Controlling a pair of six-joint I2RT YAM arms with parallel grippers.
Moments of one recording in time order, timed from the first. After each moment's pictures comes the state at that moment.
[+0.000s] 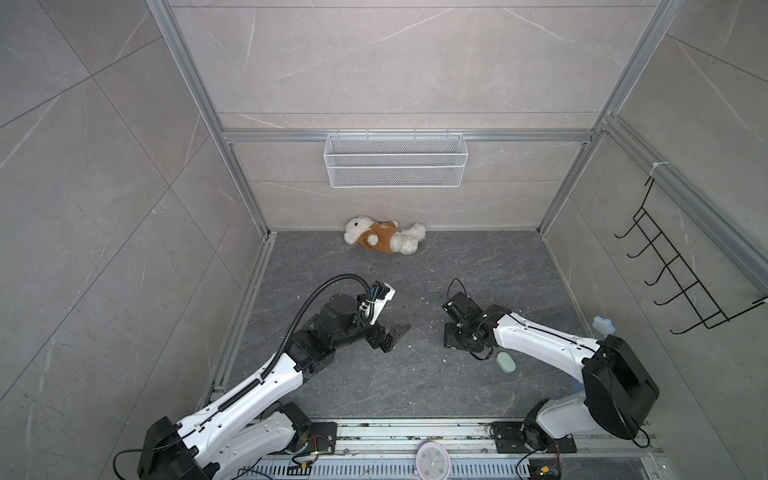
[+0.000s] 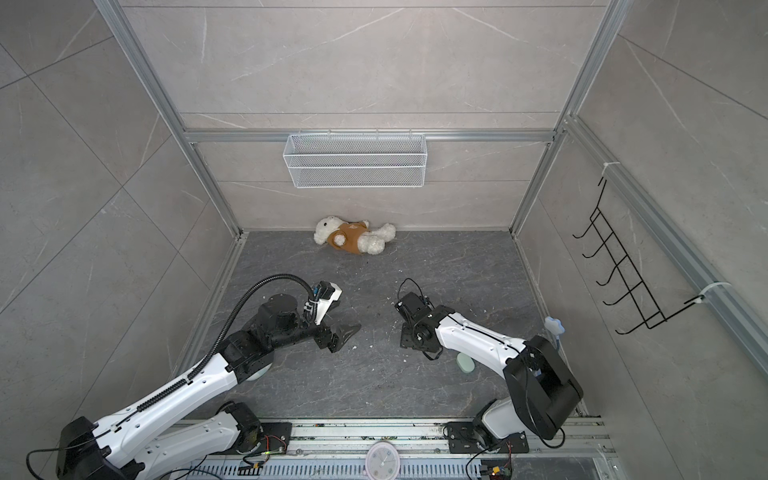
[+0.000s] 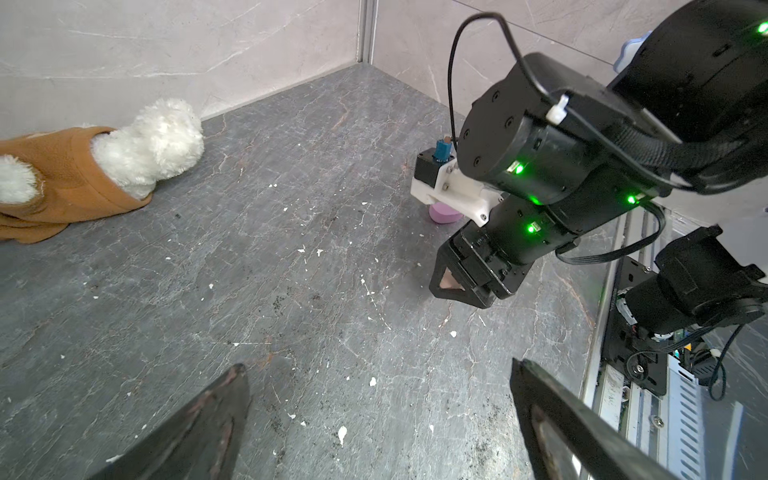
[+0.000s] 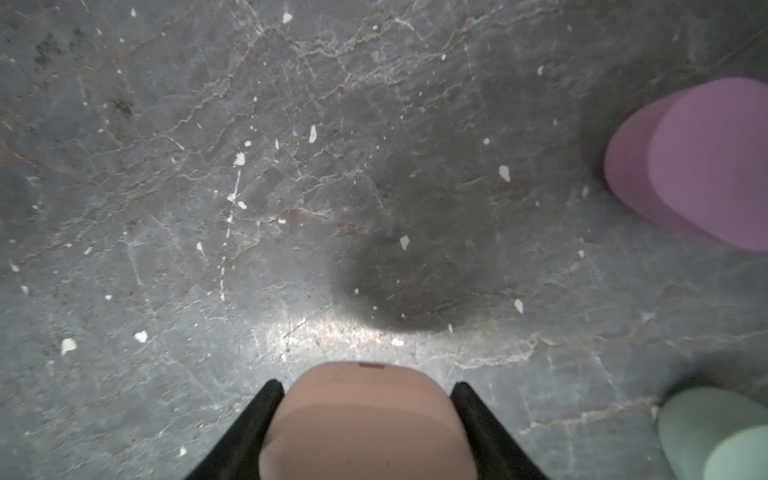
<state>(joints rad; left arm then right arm) -0.75 0.97 0.73 -0.18 0.25 -0.04 0.68 1.49 0.87 -0.66 0.11 0.76</state>
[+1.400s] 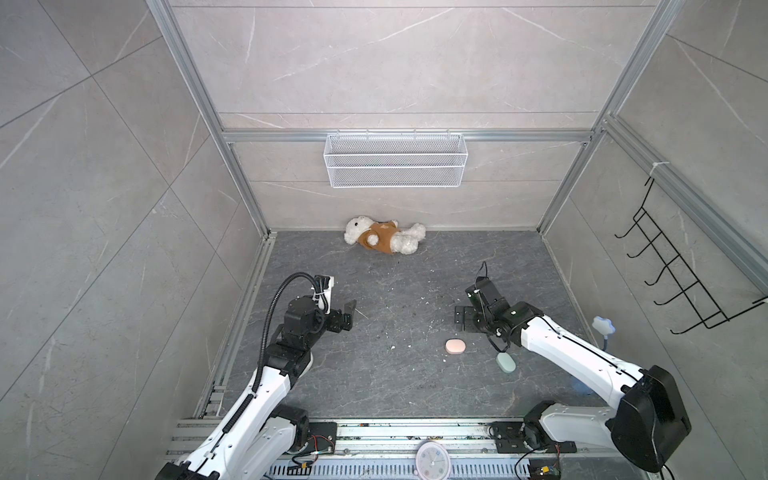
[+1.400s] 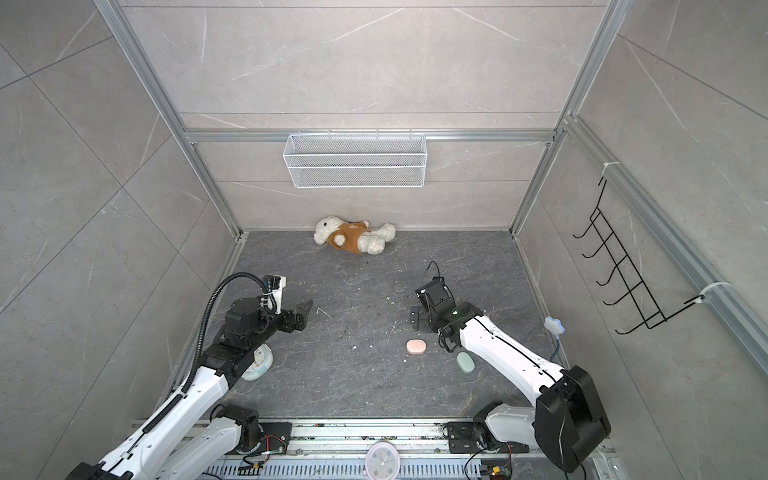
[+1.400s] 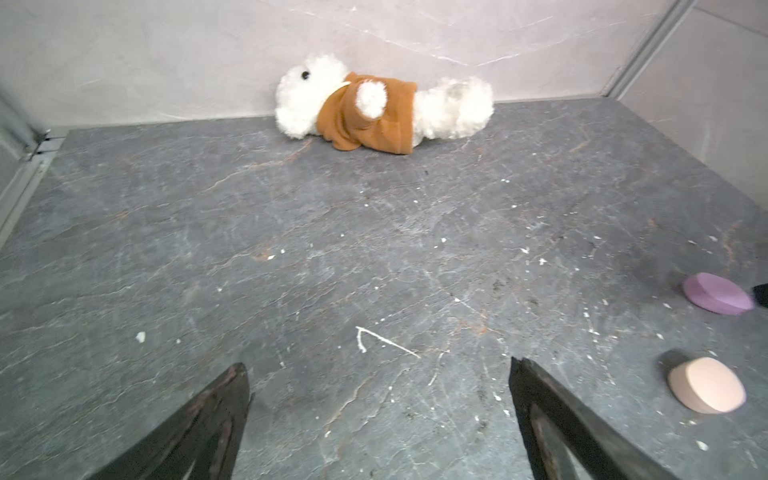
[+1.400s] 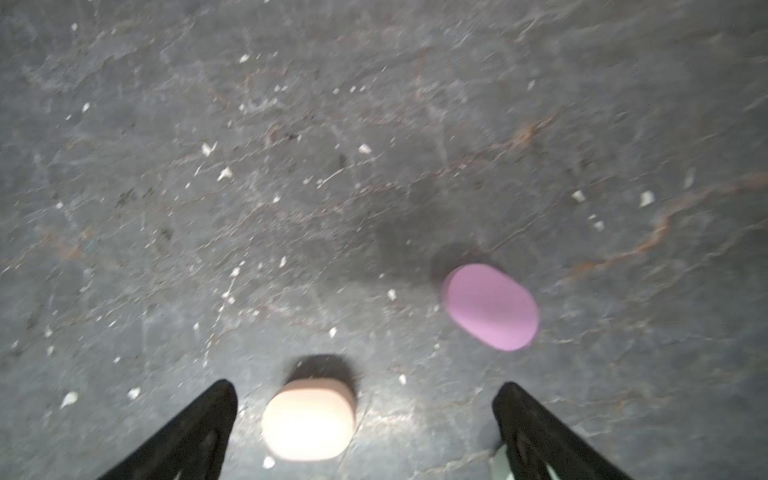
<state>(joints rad) -0.27 0.86 0.51 -0.08 0.08 -0.08 0.50 1.27 0.88 -0.63 0.28 0.46</state>
